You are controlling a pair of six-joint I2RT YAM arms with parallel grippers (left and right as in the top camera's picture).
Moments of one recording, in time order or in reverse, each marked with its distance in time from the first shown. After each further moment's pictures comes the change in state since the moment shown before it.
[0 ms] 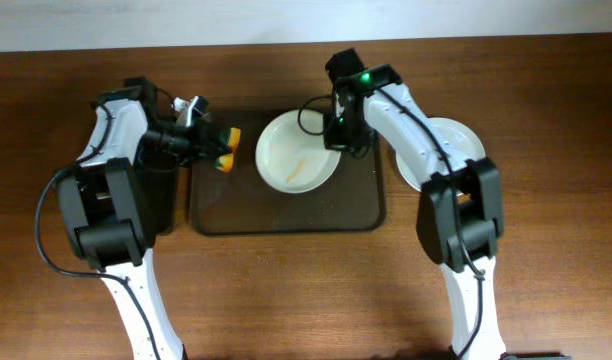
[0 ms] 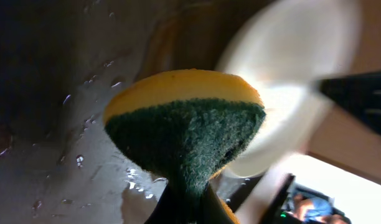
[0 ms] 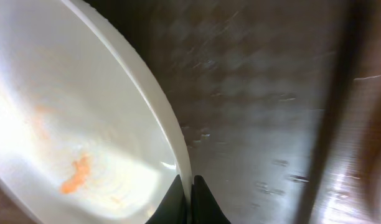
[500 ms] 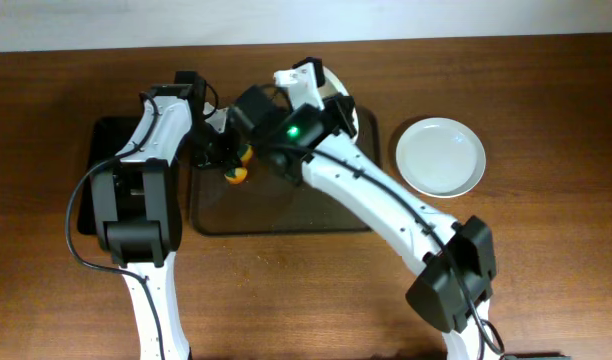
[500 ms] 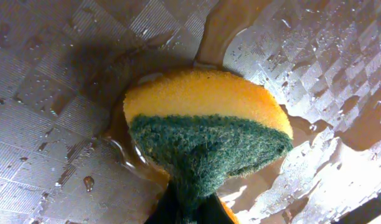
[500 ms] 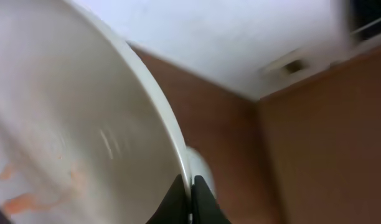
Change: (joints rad) left arm -0.161 0.000 0.000 0.045 -0.417 -0.152; right arm 0.401 -0.196 0.000 -0.067 1.241 -0.009
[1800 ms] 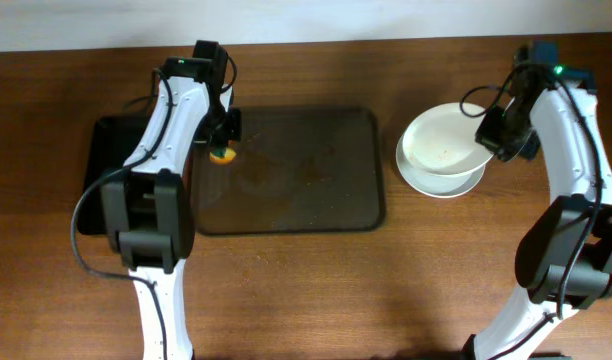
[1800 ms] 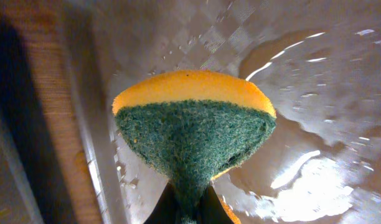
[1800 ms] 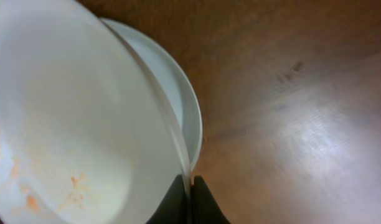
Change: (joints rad) left arm -0.101 -0.056 0.211 -0.157 -0.404 -0.099; right arm -0.966 -0.110 -0.331 0.038 -1.099 0.005
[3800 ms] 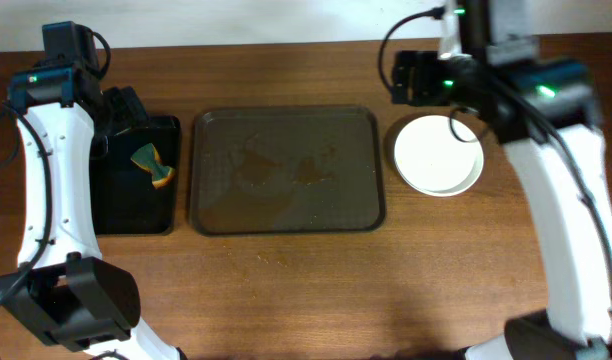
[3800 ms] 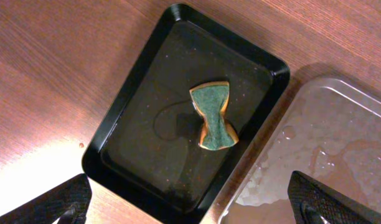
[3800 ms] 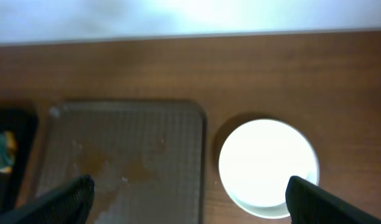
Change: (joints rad) left arm 0.307 -0.428 -0.142 -0.008 -0.183 -0.200; right arm 0.433 -0.324 0.397 -0.068 -0.025 -0.150
